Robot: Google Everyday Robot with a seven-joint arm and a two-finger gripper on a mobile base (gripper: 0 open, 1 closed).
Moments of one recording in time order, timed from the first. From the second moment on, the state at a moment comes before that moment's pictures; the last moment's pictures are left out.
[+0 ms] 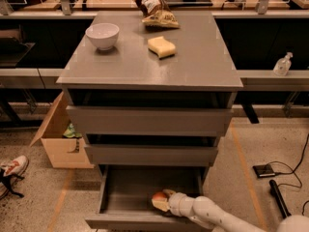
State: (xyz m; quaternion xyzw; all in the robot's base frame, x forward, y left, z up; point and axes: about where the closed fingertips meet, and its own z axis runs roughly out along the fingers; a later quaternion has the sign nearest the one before) arm 0.558 -0.037 0.197 -0.26 0.84 0.29 0.37
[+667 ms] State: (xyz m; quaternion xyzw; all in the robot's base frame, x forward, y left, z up) arm 0.535 -0.030 0.269 -0.32 0.77 0.36 0.42
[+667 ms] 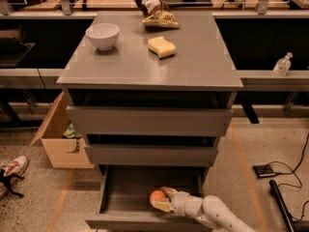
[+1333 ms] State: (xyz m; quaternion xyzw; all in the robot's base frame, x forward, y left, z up) arm 0.522 -0.029 0.304 -0.34 0.75 0.38 0.43
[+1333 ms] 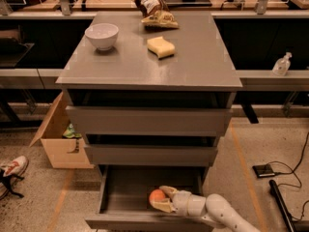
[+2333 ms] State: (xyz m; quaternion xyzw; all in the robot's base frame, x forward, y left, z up) arm 0.504 -0.026 0.430 -0.43 0.68 0.38 0.46
